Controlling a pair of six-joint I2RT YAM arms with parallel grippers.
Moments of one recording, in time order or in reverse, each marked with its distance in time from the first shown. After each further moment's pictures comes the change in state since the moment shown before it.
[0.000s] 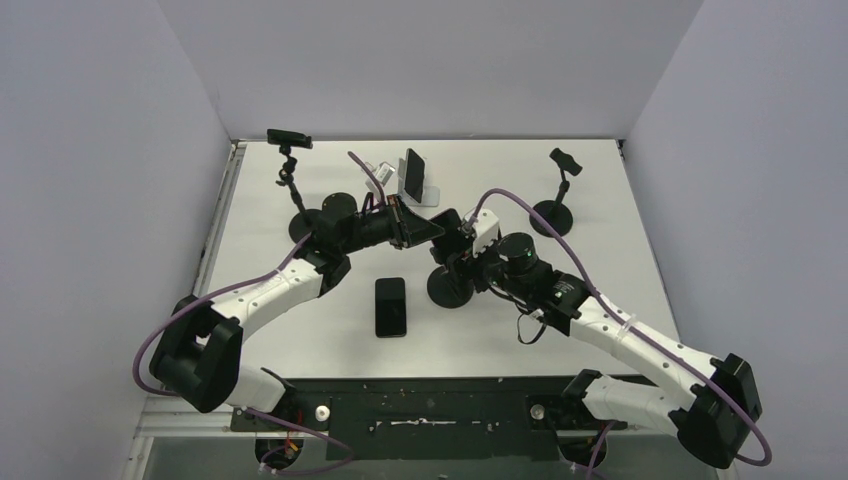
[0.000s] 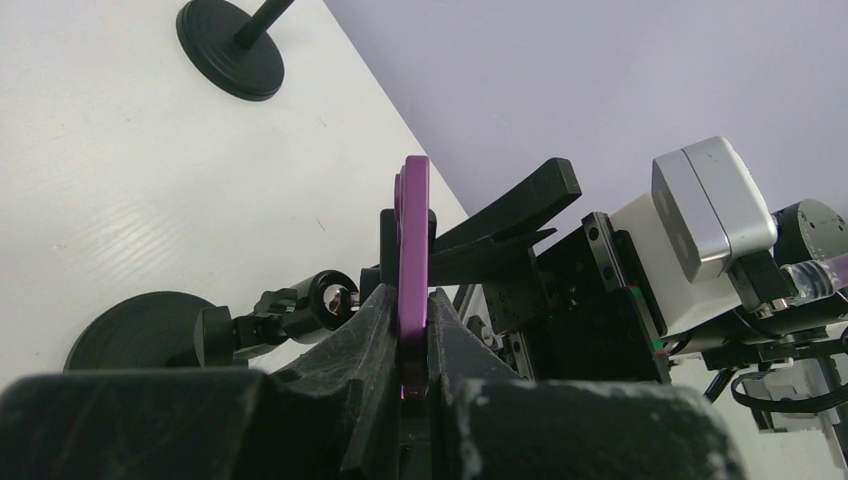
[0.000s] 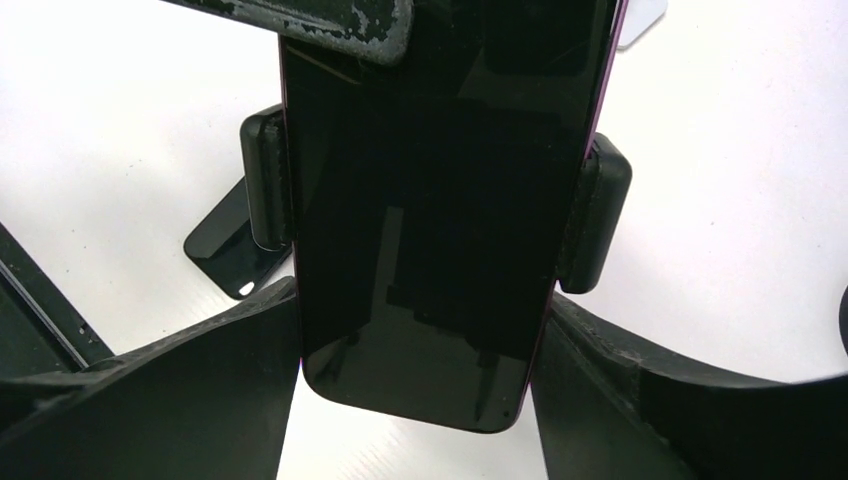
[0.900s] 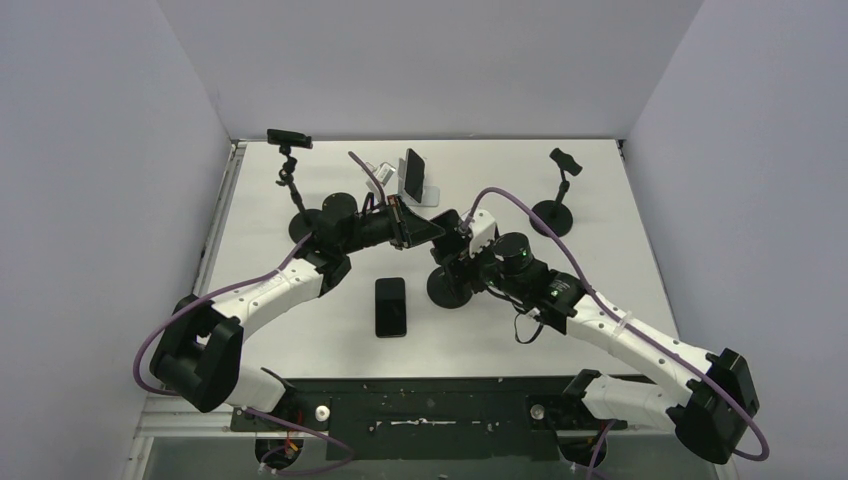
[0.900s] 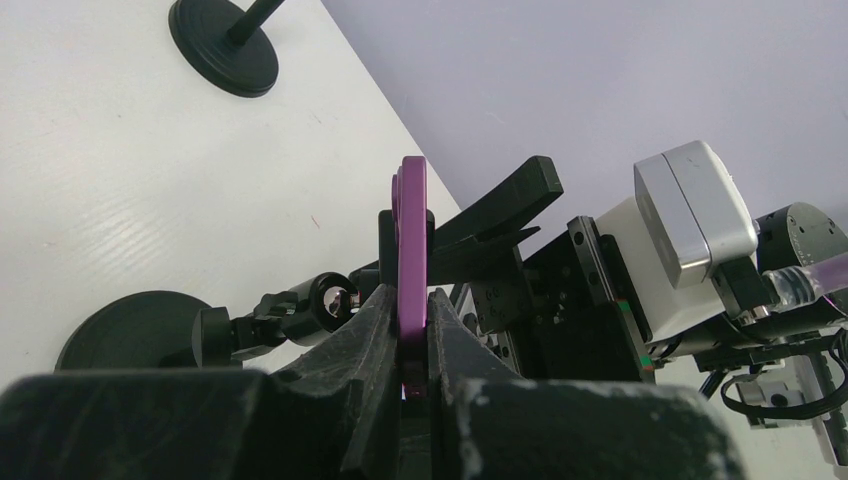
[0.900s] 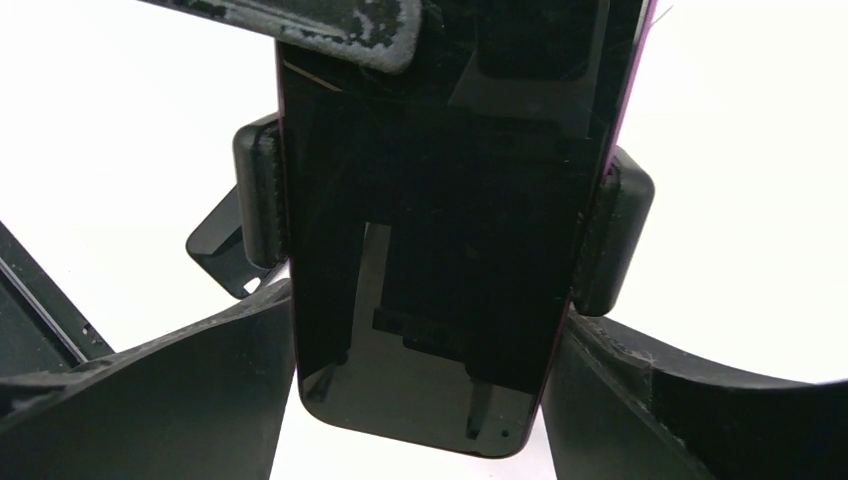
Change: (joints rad) left arm 0.001 0.004 0.000 0.007 0.008 -0.009; right arm 0.011 0.027 0.011 -0.003 0.014 0.010
